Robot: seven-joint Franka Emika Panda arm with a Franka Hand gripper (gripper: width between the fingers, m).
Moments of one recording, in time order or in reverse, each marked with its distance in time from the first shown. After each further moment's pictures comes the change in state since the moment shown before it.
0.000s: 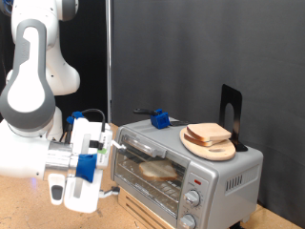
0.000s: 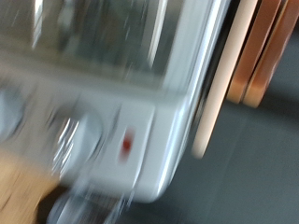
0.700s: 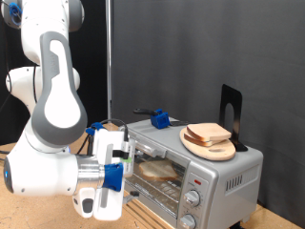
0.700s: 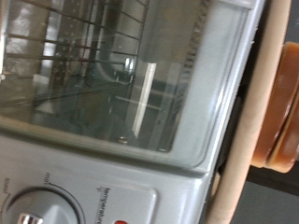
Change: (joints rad) arm 0.022 0.140 0.039 0.155 -0.099 -0.087 0.033
